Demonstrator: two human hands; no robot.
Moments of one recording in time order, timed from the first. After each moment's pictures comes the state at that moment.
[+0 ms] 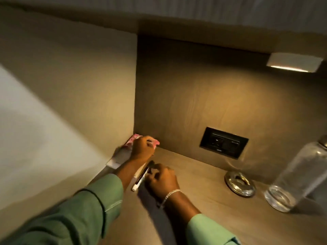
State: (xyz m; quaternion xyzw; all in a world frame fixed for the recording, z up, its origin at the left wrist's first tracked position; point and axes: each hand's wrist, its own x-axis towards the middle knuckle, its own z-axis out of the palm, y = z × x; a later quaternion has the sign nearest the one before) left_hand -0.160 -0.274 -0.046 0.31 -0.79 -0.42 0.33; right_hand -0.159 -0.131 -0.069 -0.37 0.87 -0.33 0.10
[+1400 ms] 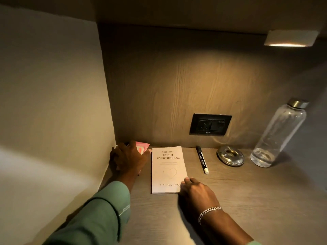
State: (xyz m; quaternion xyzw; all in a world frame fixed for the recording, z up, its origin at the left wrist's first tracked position) left_hand -0.176 -0.312 -0.088 0.35 -0.91 -0.19 0.13; right_hand -0.133 -0.068 -0.081 -0.31 0.95 -0.05 -0.01
